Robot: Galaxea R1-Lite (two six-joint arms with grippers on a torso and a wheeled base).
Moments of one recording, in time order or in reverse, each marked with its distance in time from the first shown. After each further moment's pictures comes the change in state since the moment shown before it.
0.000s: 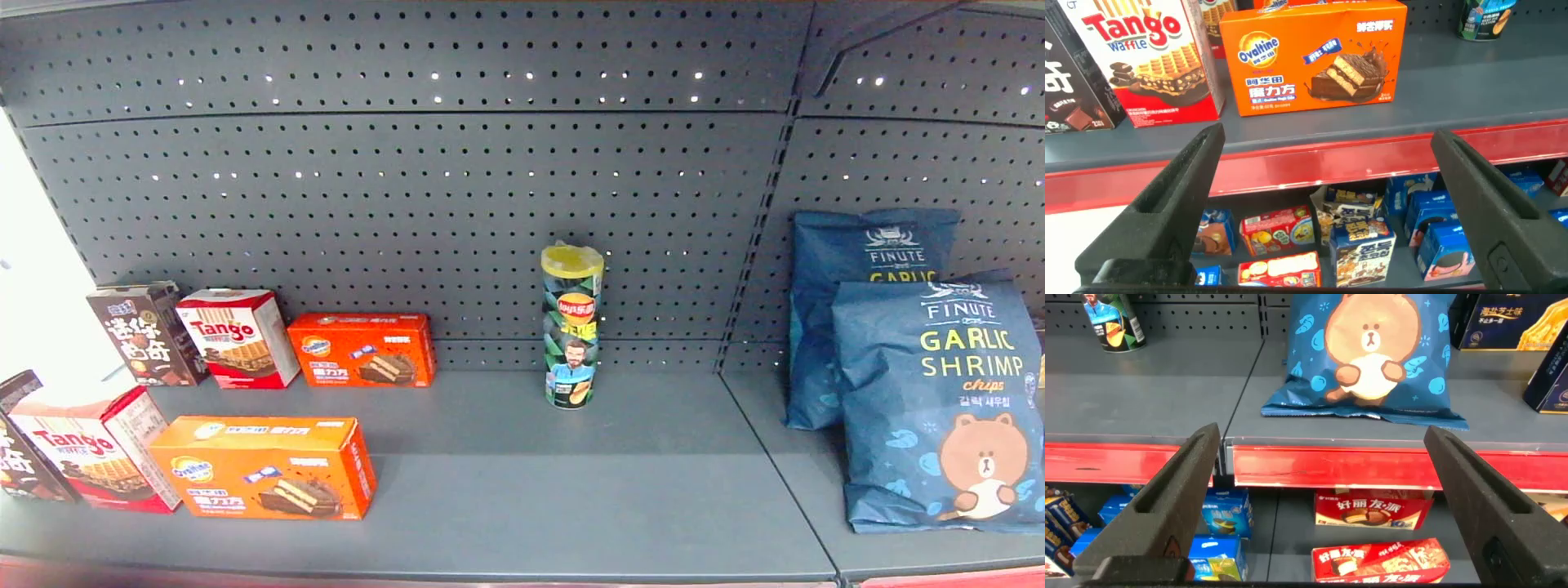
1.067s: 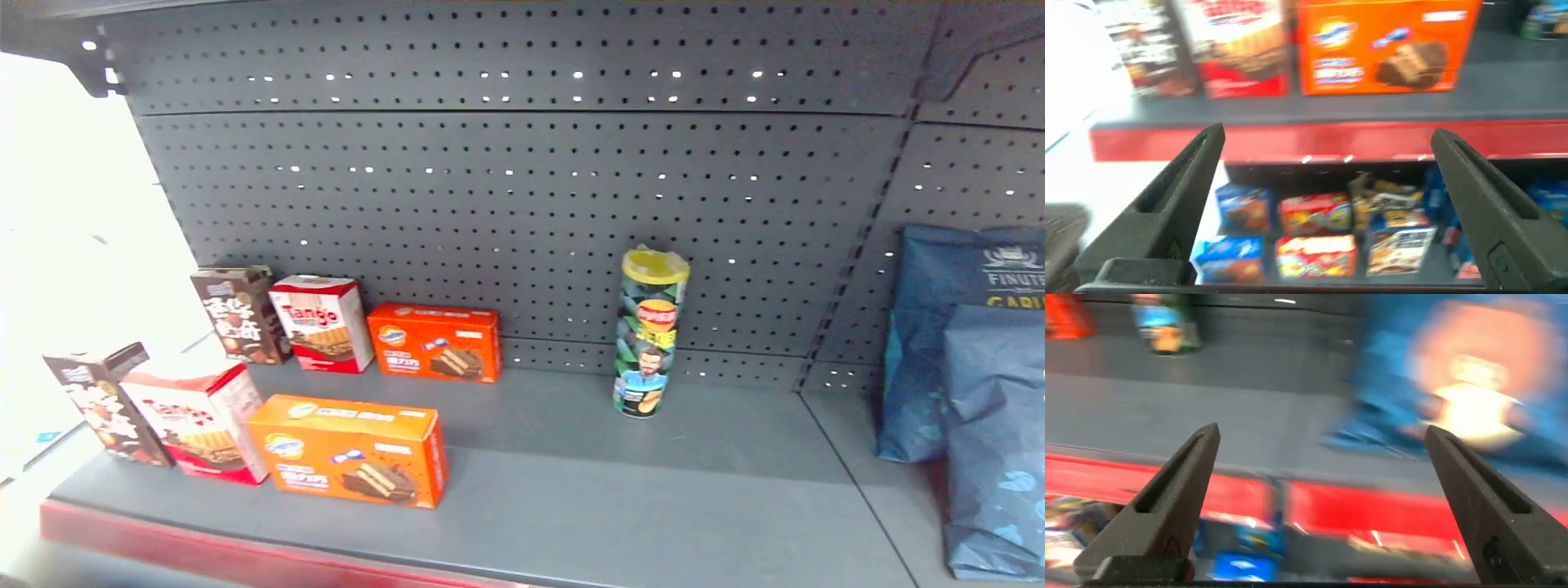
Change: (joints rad) left arm 0.000 0.000 -0.002 0.000 0.002 -0.005; right arm 0.000 0.000 0.000 0.000 -0.003 -0.003
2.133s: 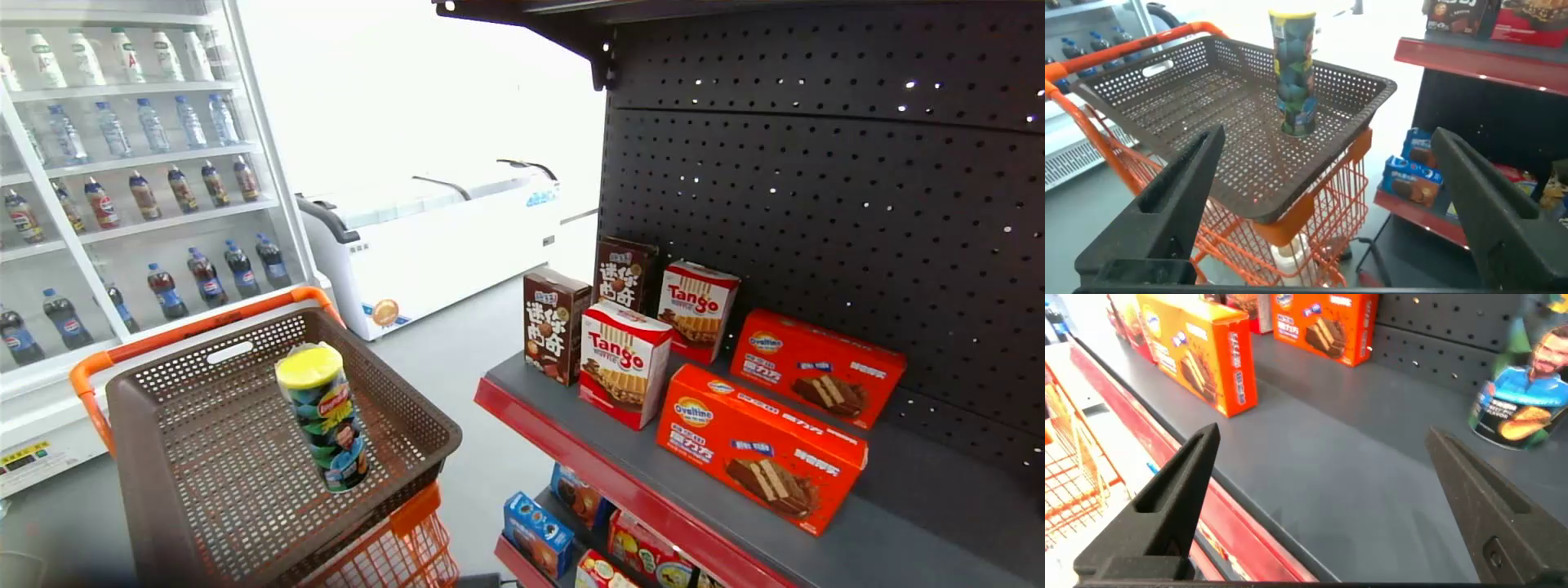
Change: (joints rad) left arm 0.000 0.000 0.002 -0.001 0.002 -0.001; right arm -0.001 0.000 0.000 0.000 -0.002 0.002
